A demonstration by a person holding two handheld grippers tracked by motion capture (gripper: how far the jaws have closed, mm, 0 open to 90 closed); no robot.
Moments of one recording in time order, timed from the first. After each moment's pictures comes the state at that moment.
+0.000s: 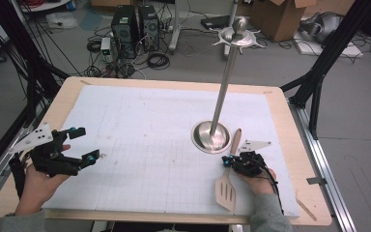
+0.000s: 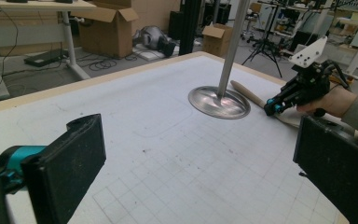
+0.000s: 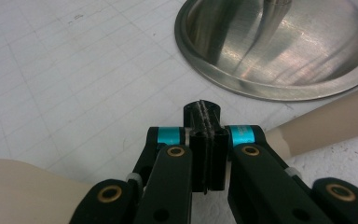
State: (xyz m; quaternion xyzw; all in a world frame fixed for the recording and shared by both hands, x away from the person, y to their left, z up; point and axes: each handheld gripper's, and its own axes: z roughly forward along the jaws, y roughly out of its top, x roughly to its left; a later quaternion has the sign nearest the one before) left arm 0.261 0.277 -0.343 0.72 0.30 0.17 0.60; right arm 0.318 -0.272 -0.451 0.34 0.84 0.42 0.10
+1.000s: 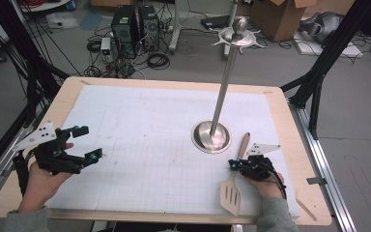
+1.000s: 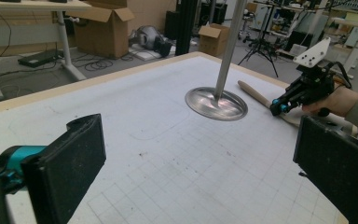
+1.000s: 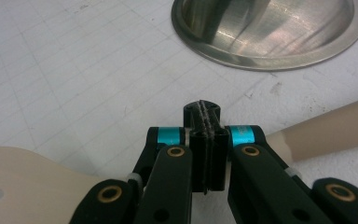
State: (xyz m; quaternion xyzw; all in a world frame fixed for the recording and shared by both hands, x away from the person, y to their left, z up) left arm 0.267 0.272 -0.342 0.72 0.29 0.17 0.61; right arm 0.307 -0.294 -0.451 0.34 0.83 0.42 0.09
